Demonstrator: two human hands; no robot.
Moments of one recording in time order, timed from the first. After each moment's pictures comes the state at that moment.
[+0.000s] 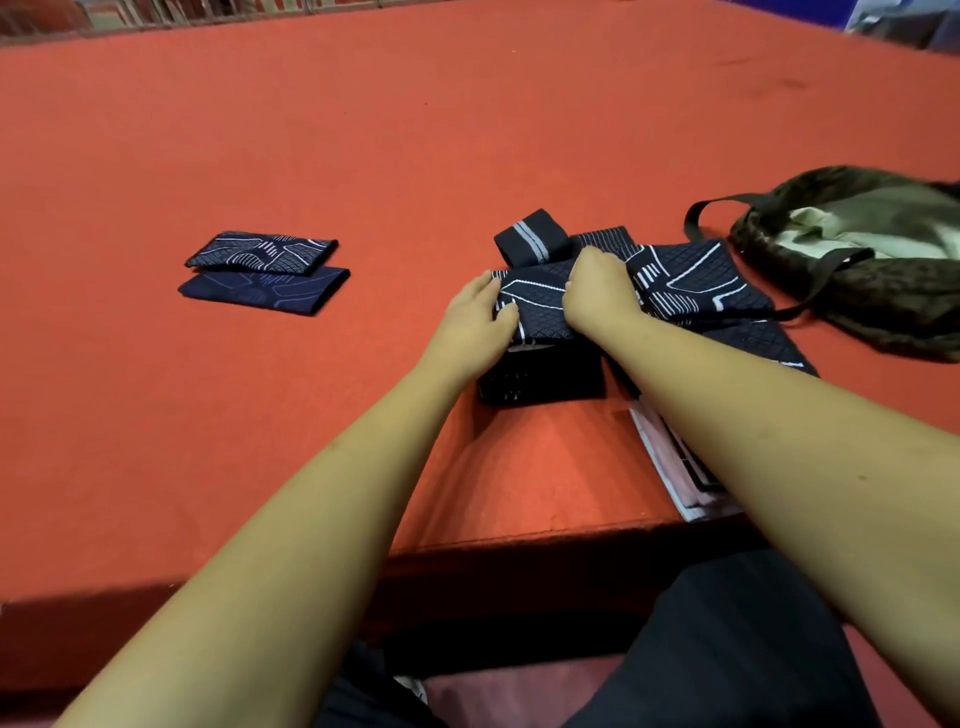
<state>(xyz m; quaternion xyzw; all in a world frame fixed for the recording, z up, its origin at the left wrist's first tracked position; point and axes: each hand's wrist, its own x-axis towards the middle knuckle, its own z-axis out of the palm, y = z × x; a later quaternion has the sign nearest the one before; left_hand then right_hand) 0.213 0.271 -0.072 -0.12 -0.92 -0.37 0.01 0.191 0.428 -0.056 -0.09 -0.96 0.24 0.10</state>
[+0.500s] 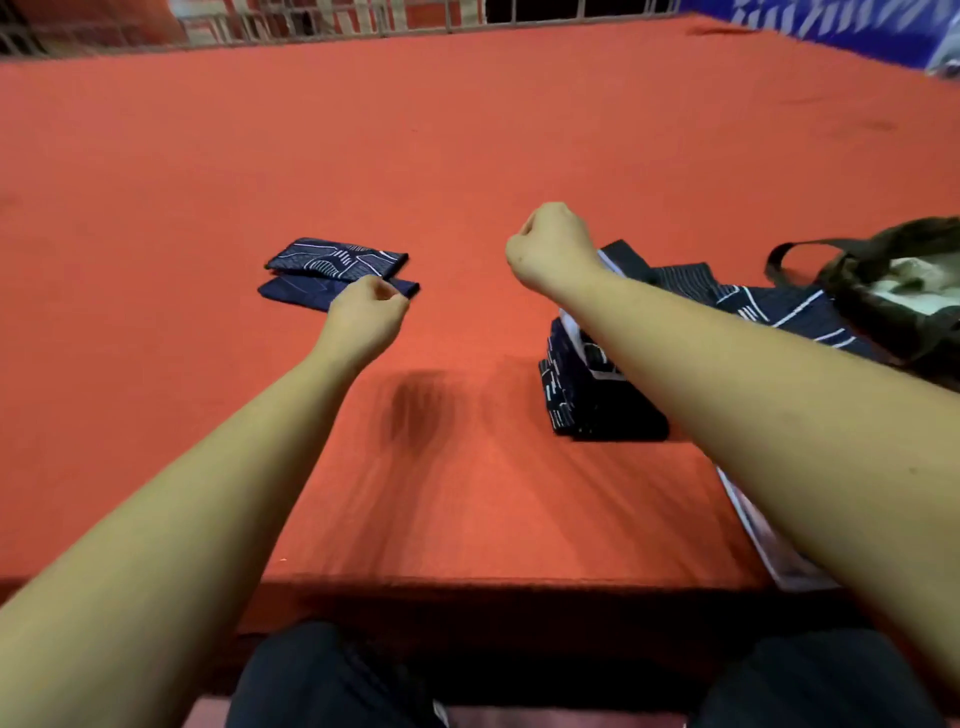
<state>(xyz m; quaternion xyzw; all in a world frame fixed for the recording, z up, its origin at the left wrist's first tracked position) 0.199 0.109 -0.033 0.10 -0.92 -0.37 0.10 0.167 0.305 0.021 0.00 -0.94 0.34 0.09</state>
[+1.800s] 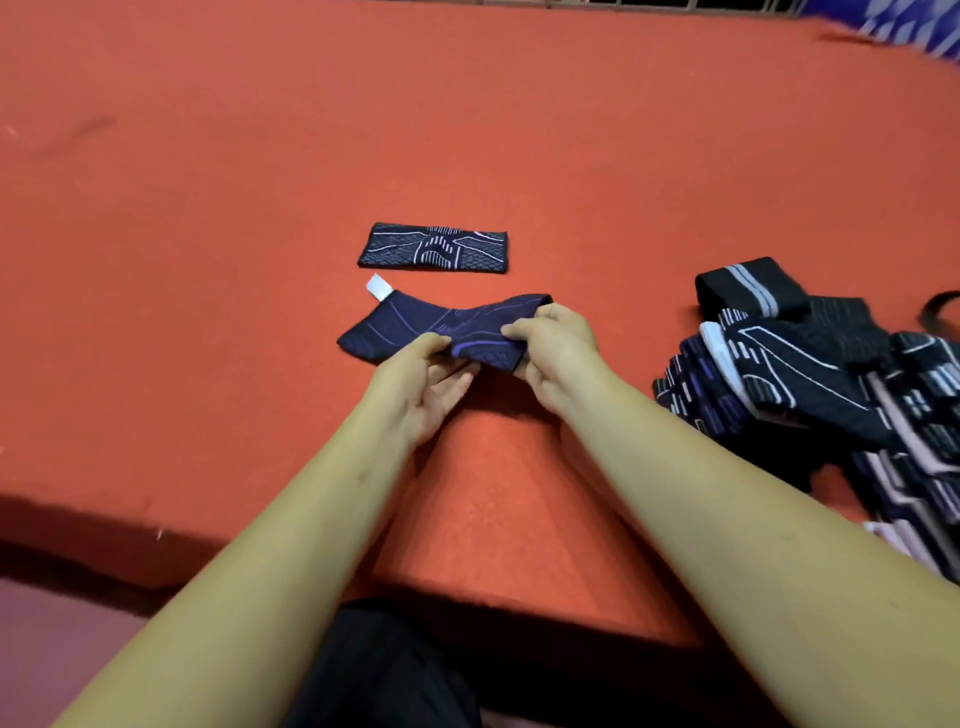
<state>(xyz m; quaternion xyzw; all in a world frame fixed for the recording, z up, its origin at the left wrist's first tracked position) 0.232 0.048 -0.103 0.28 -0.42 -0.86 -0.02 0.185 0.174 -0.081 -0.09 -0.62 0.77 -0.13</state>
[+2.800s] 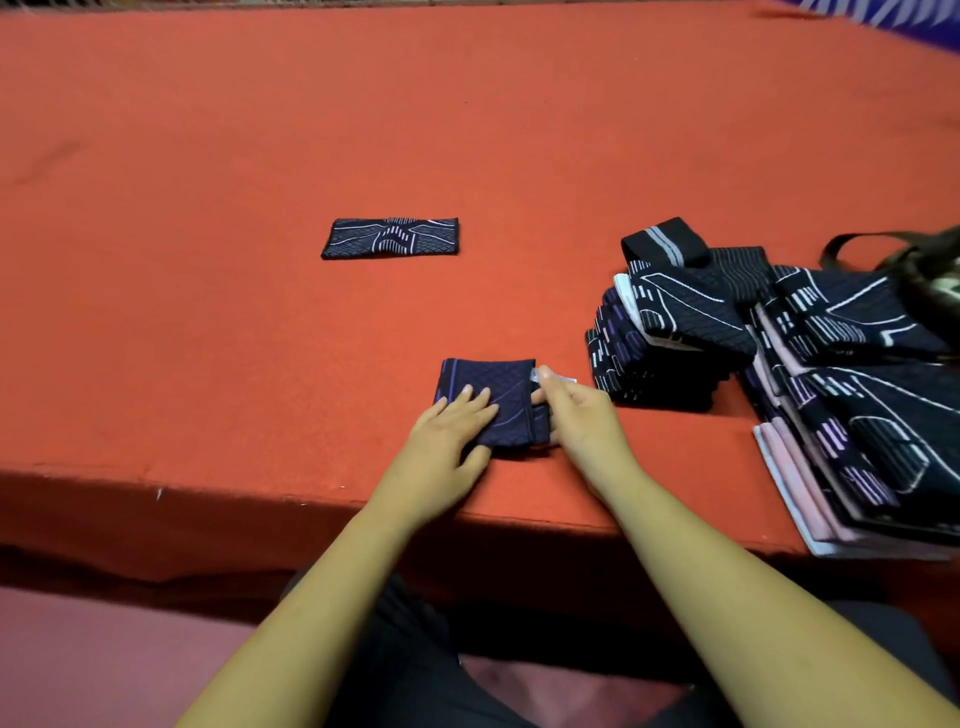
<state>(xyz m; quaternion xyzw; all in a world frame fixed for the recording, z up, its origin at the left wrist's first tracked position) 0.342 0.105 -0.158 -0.15 -0.94 -0.29 0.05 0.296 0.289 -0.143 -0.04 -0.79 0.60 -0.04</state>
